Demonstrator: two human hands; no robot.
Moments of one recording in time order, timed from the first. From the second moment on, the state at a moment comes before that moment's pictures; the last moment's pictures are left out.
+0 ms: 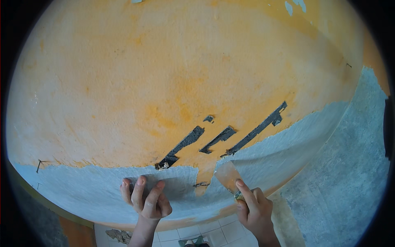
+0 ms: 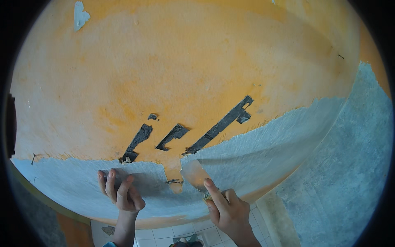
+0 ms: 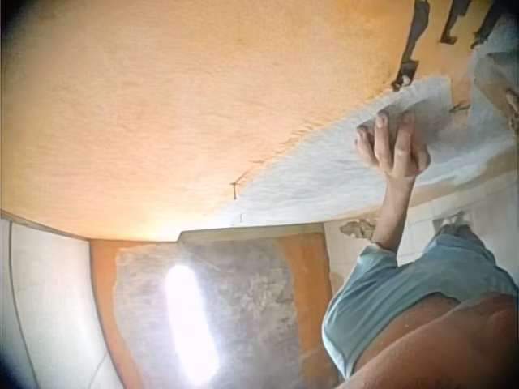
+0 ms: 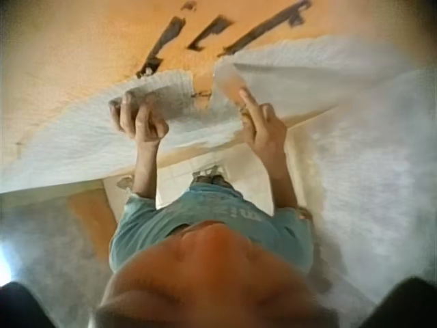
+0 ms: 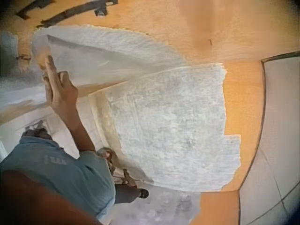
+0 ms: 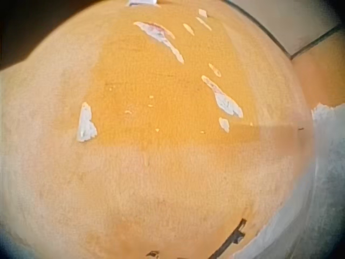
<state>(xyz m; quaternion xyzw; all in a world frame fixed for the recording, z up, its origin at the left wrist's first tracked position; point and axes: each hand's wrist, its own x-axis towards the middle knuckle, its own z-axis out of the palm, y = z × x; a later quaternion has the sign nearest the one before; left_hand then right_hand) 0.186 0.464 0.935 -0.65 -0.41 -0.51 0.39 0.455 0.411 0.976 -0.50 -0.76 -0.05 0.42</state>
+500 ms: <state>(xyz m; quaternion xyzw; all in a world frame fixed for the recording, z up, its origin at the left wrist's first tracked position) 0.185 0.467 0.931 -0.64 -0.39 -0.55 0.36 0.418 0.399 0.985 -0.57 -0.69 -0.14 0.43</state>
